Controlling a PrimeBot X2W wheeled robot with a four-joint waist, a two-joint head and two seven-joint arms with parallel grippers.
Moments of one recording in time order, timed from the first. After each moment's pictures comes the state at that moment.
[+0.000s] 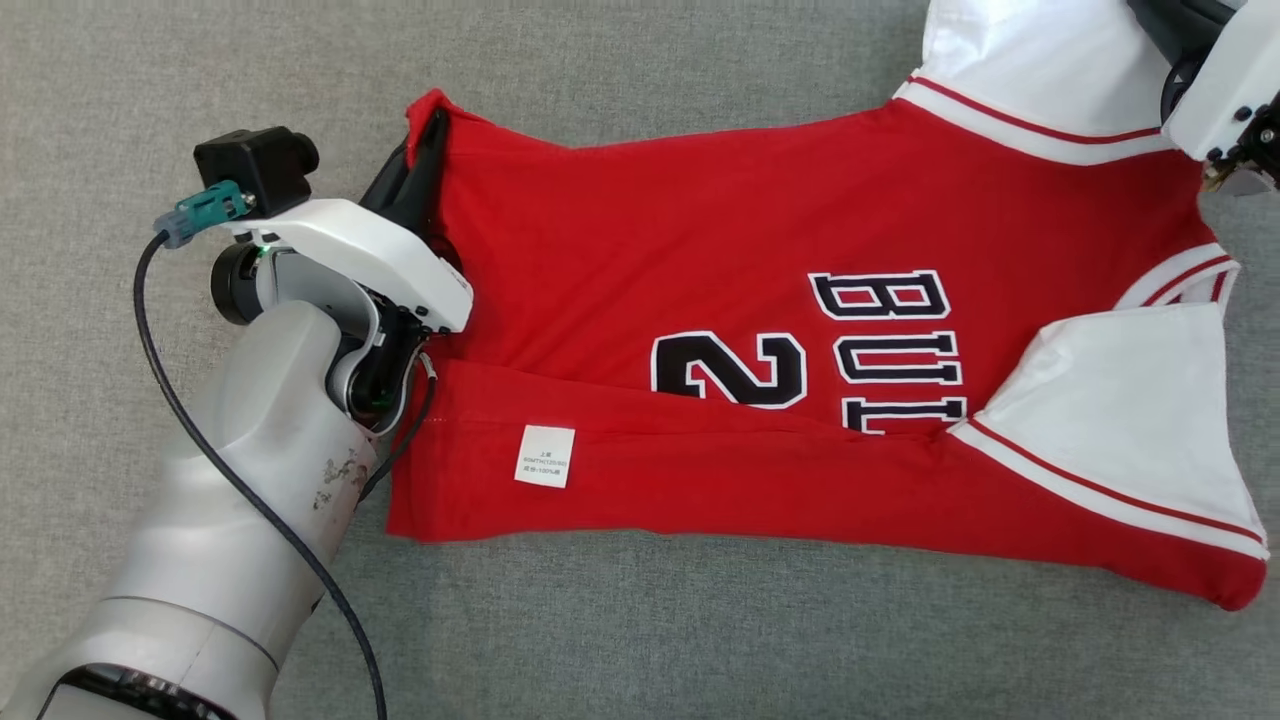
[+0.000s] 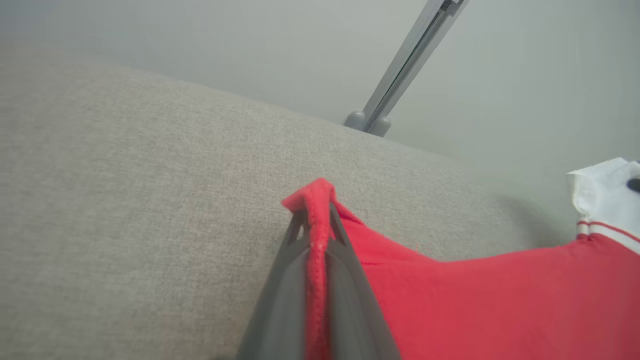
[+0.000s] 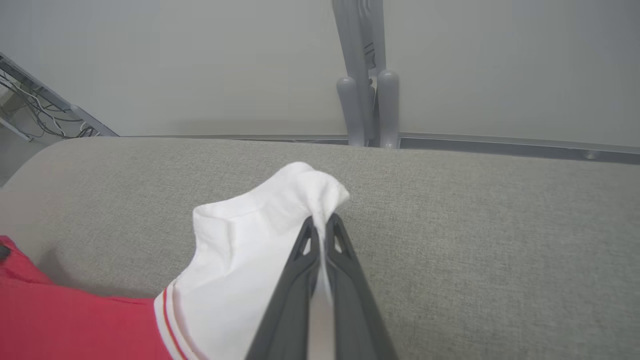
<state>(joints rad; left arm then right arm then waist) -0.94 0.13 -0.61 0.92 -0.95 -0.13 -0.23 -1.14 -0.44 0.51 0.74 0.88 0.13 0.35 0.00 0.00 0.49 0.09</state>
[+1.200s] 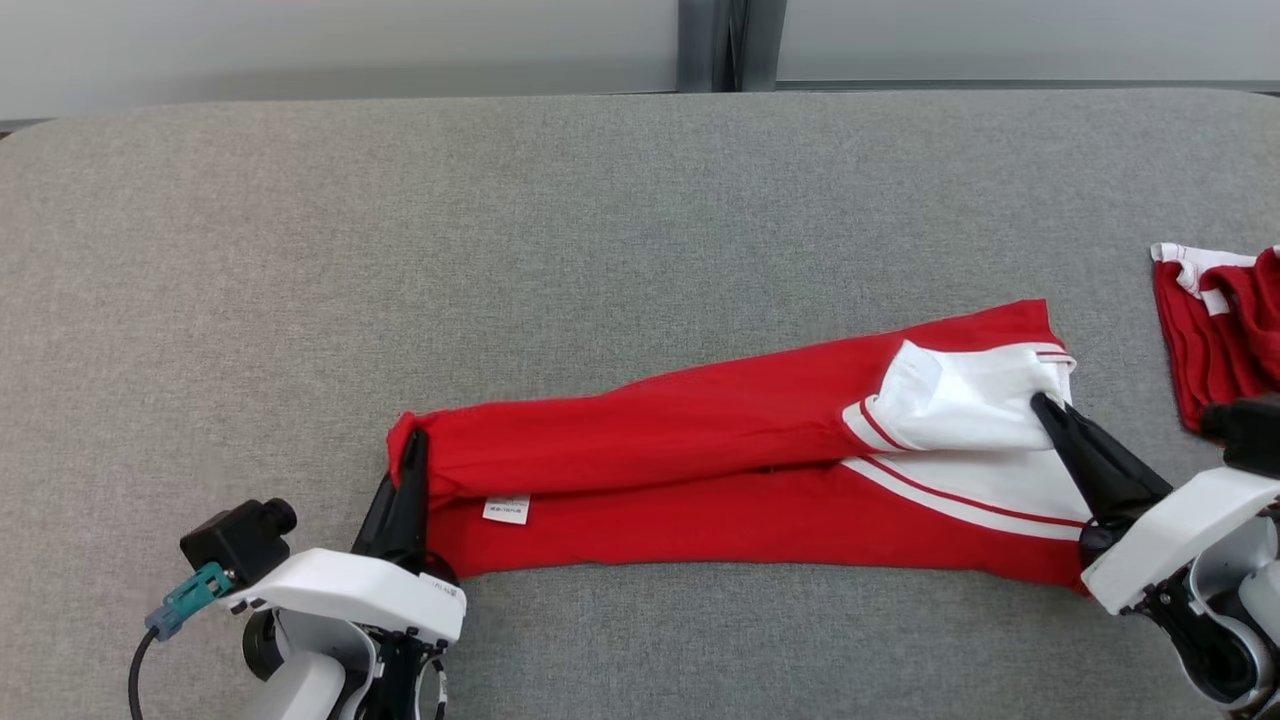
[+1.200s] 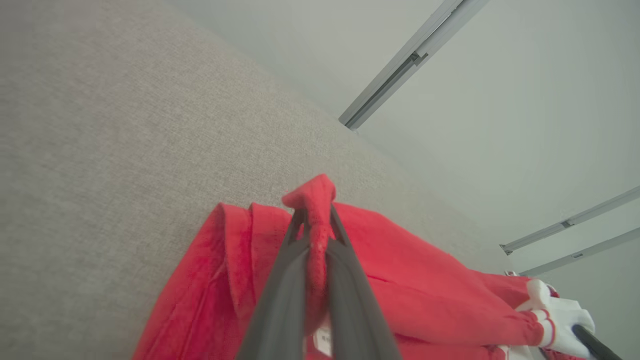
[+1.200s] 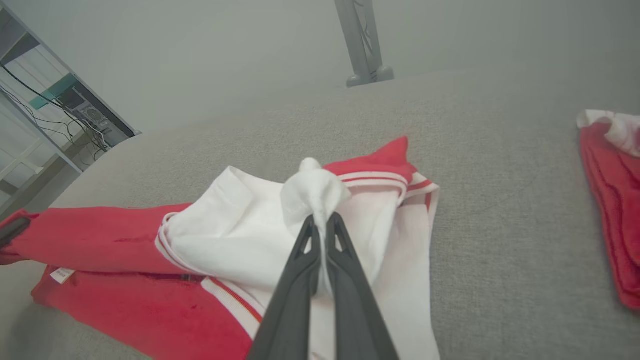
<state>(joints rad) -0.22 0.24 -0.47 0.23 -1.08 0.12 -0.26 -0.39 -0.57 0.59 0.32 1.01 0.13 -0.13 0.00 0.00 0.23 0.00</state>
